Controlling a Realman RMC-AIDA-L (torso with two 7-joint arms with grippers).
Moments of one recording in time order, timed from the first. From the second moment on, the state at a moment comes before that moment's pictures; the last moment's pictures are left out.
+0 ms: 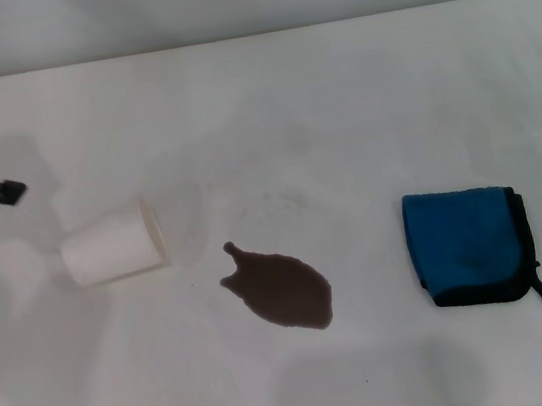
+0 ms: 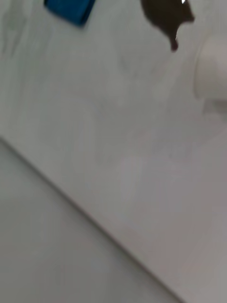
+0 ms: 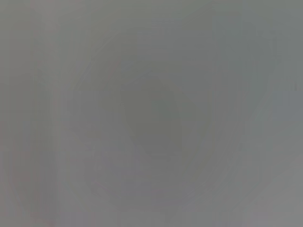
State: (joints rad) left arm -1.25 -1.97 2.85 -0.94 0.34 1.77 -1.22; right arm 0.30 2.02 -0.46 0.08 2.17 1.38 -2.77
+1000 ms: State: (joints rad) left arm -1.24 -2.08 2.85 -0.75 0.44 1.53 -1.15; right arm 0.28 2.02 -0.46 0.11 2.17 1.40 -2.78
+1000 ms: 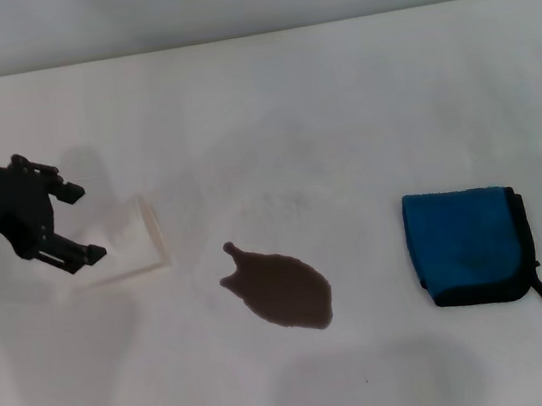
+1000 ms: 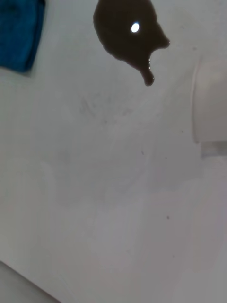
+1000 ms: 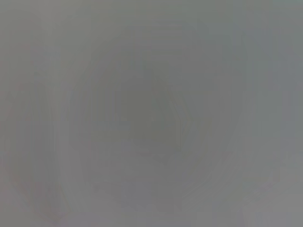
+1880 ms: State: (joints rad) left arm -1.16 -2.08 2.85 -0.53 0.42 1.29 -1.13; right arm 0.28 2.02 -0.46 0.12 2.17 1.42 -2.78
